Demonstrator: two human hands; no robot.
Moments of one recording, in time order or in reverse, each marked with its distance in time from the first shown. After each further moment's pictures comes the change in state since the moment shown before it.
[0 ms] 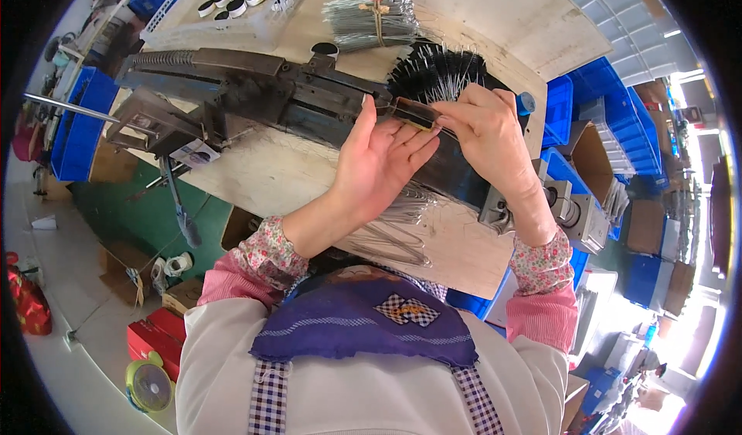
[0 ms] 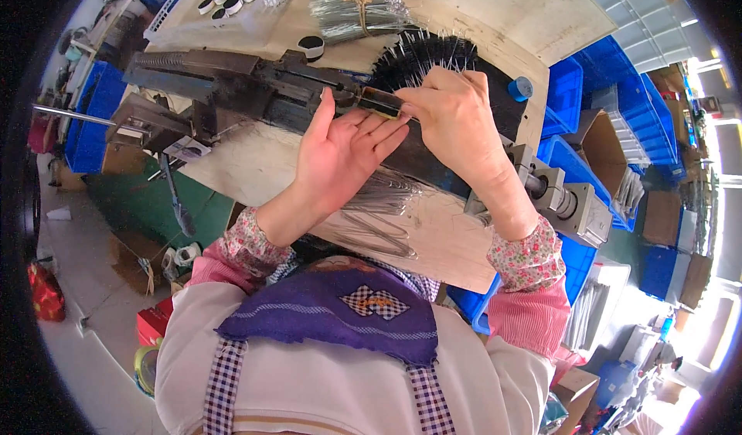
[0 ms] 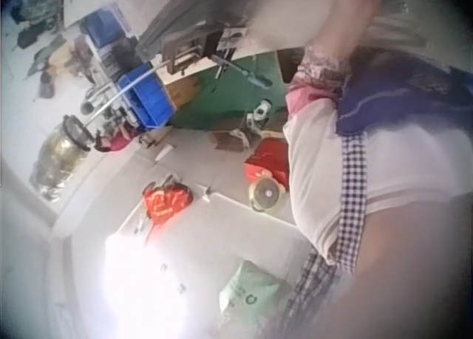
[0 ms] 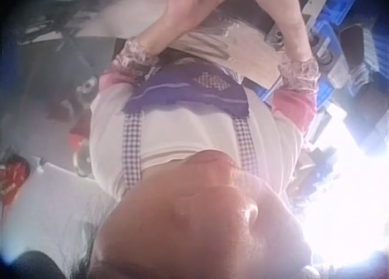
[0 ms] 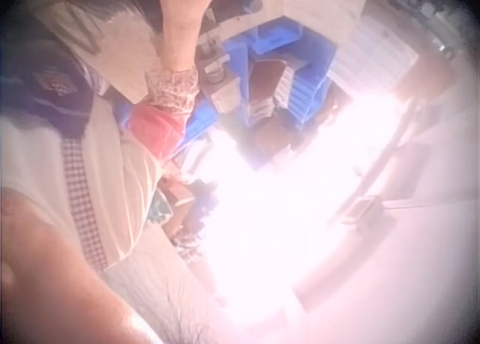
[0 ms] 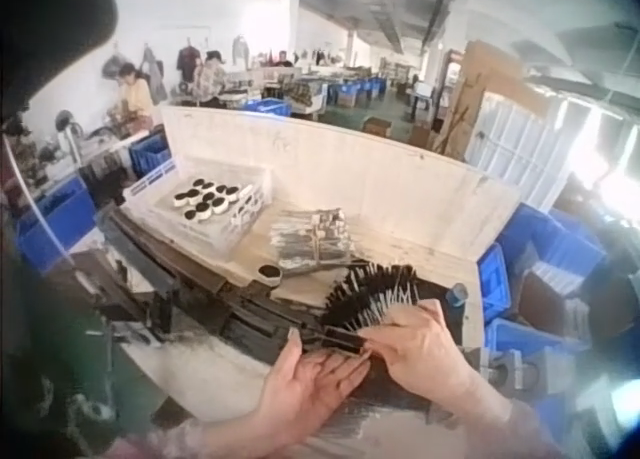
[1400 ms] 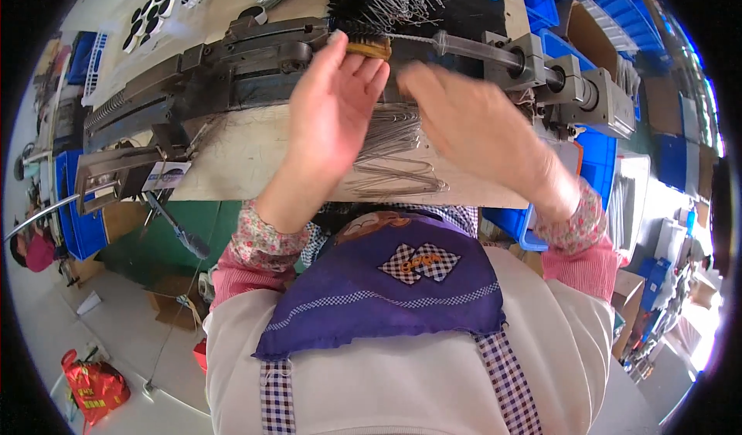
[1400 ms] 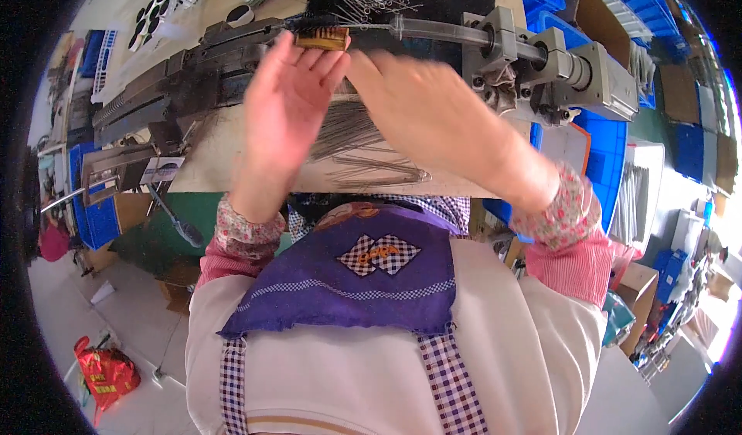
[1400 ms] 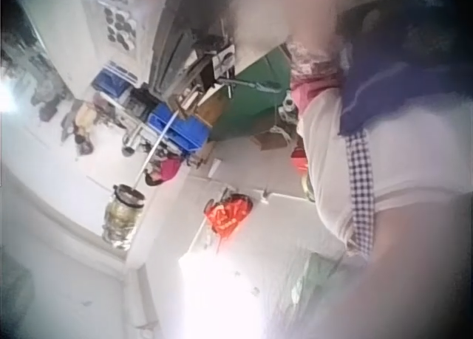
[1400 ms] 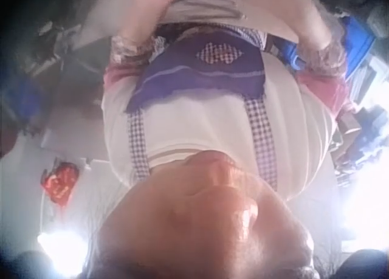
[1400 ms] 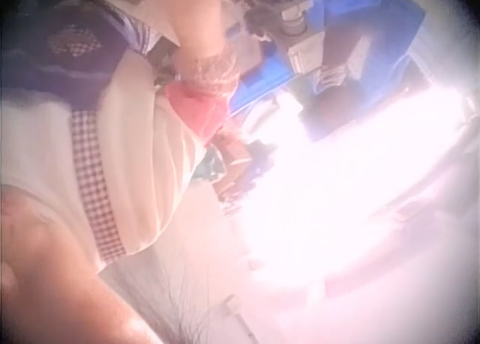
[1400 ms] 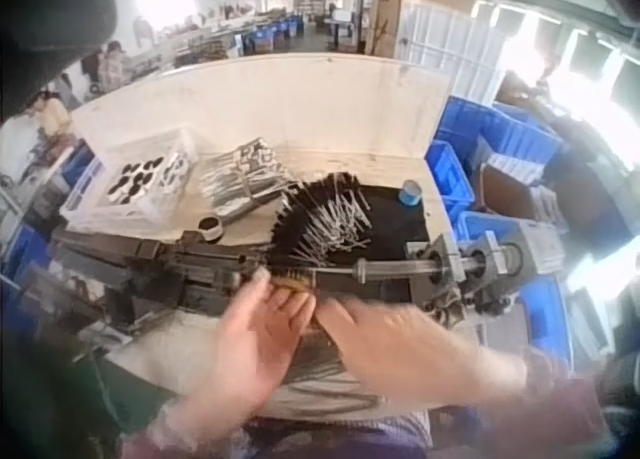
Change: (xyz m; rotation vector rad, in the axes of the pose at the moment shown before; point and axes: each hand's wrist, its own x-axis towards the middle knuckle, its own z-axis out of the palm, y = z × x) left_hand 0.002 -0.005 -0.011 0.192 0.125 -0.016; right_hand -0.071 -0.050 0.000 -0.065 -0.168 0.108
